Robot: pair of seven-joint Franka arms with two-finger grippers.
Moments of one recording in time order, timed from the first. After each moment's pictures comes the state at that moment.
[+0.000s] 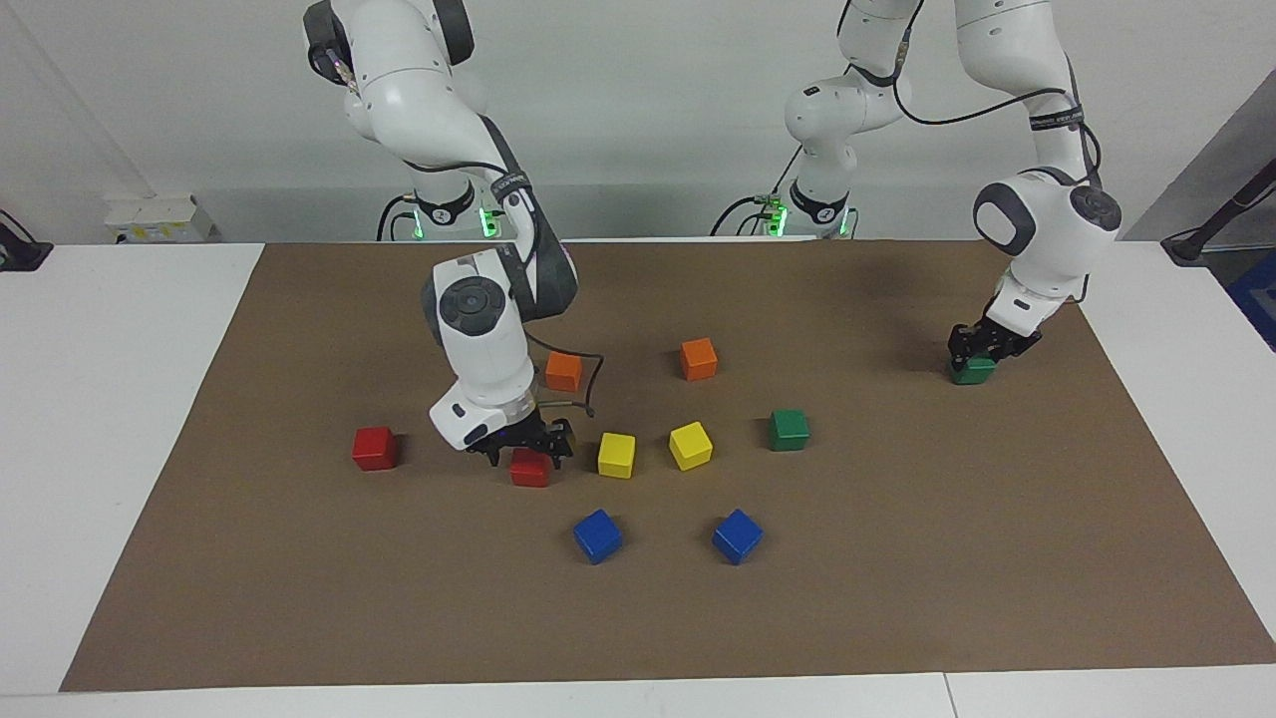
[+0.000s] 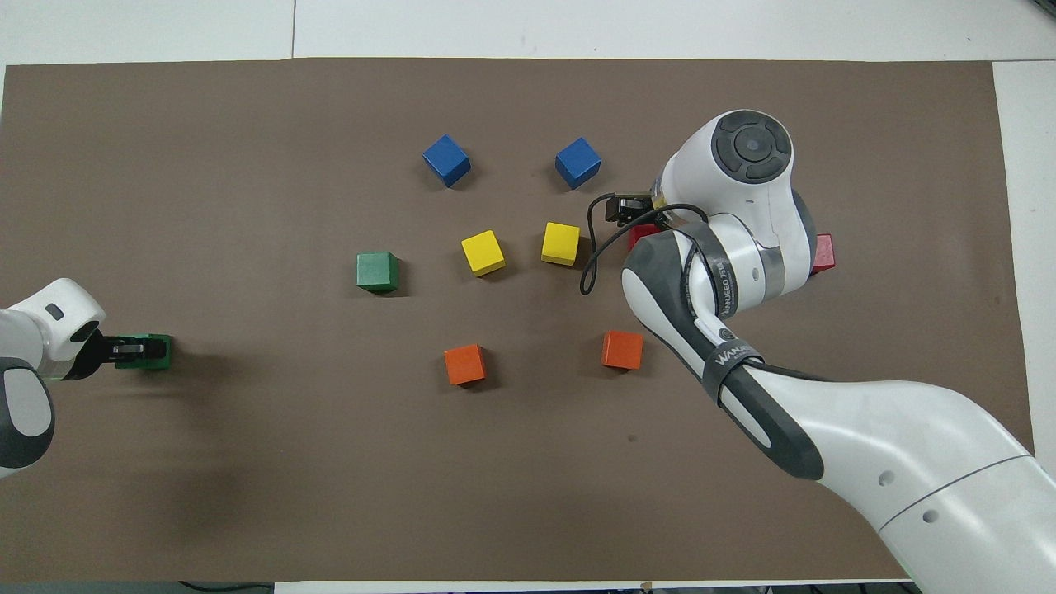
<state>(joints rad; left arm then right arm) 0.26 0.02 0.00 -2.39 -0.05 2.44 0.34 0.27 0.49 0.05 -1.68 -0.01 2.25 0.43</state>
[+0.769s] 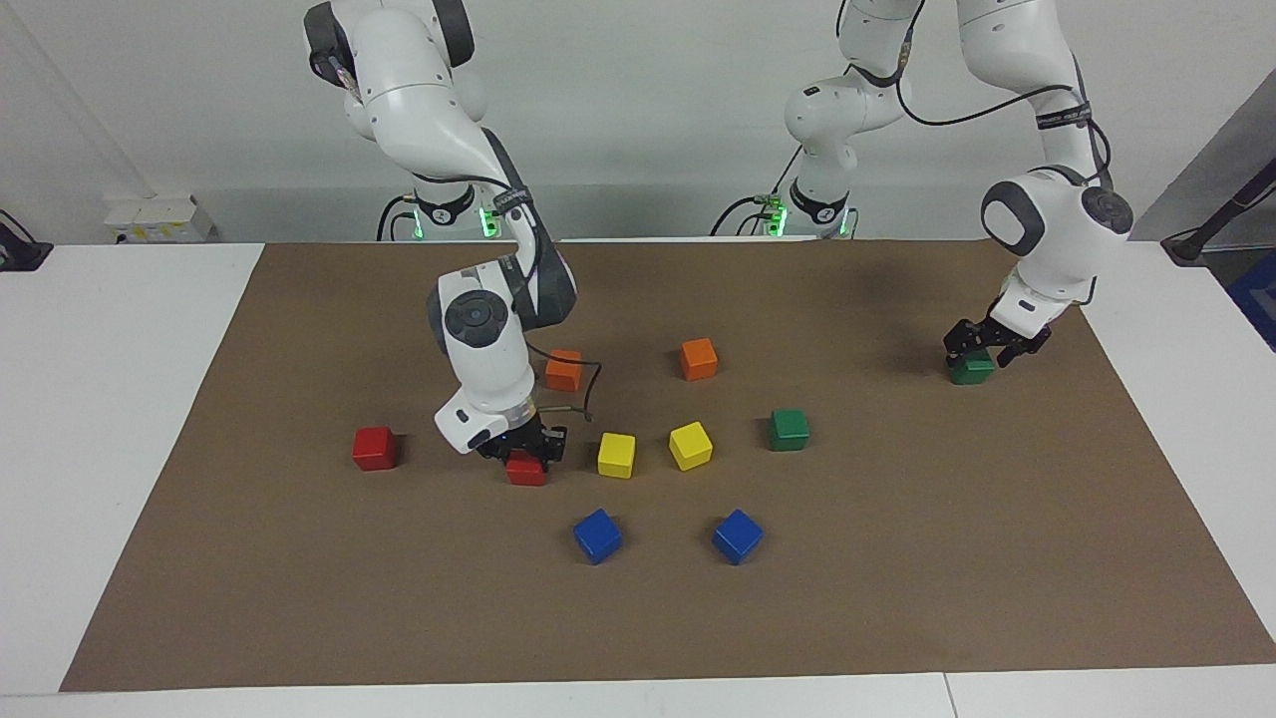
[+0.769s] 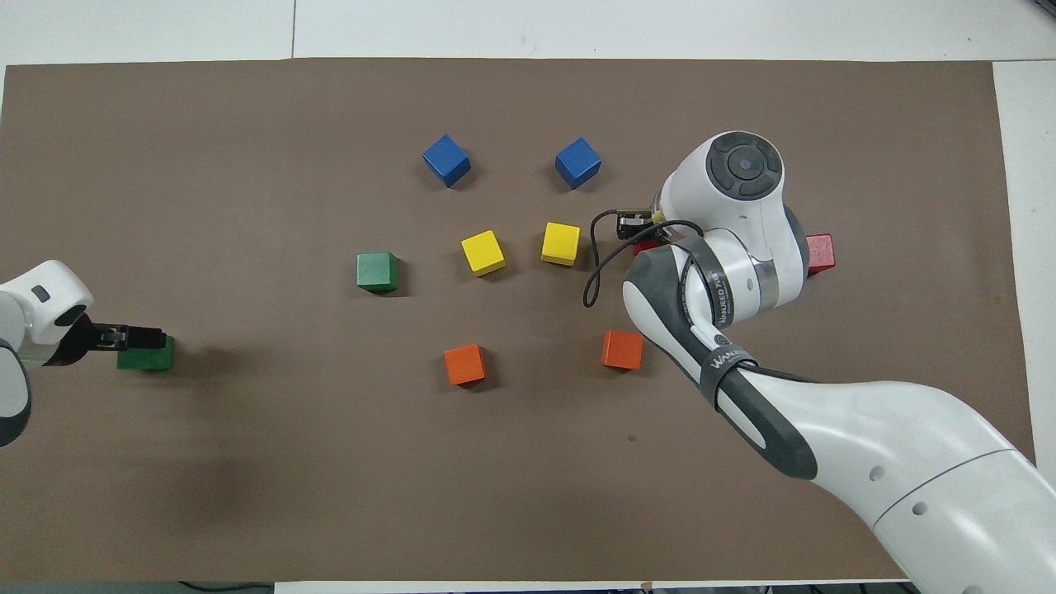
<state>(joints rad) 0.26 0.03 -0.02 -2.26 -0.05 2.28 0.37 0.27 0.48 0.04 -1.73 -0.01 2.23 0.43</state>
